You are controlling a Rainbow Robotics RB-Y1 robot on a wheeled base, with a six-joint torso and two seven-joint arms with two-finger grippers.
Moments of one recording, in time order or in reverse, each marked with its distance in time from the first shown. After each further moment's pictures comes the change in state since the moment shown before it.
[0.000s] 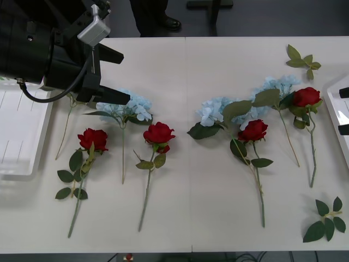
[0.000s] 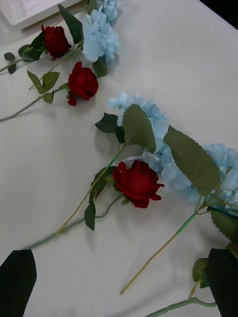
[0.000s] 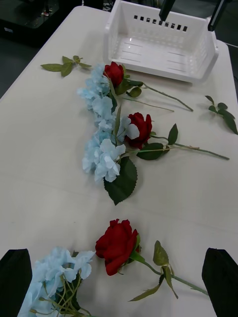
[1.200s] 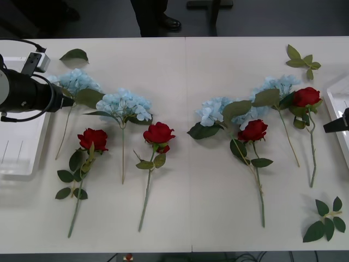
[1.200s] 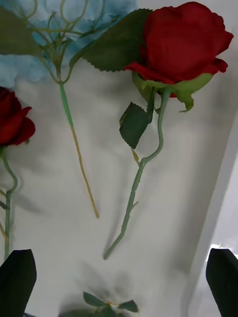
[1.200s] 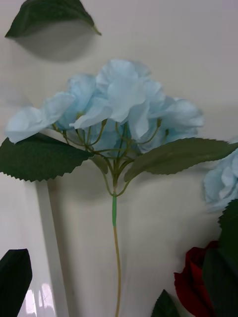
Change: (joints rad) right arm 0.000 -0.002 0.219 -0.035 0.577 -0.171 -0.896; left arm 0.177 0.045 -0.037 0.276 -0.787 -0.266 0.671
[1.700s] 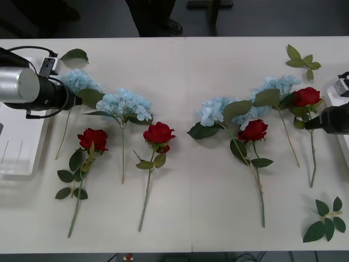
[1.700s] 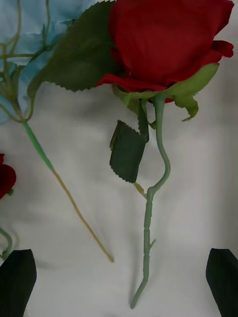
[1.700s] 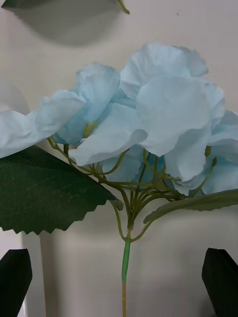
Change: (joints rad) right arm -0.037 -0.002 0.190 0.130 0.025 -0.224 -0.227; left arm -0.136 -0.124 -0.022 0.305 -0.172 -0.129 -0.001
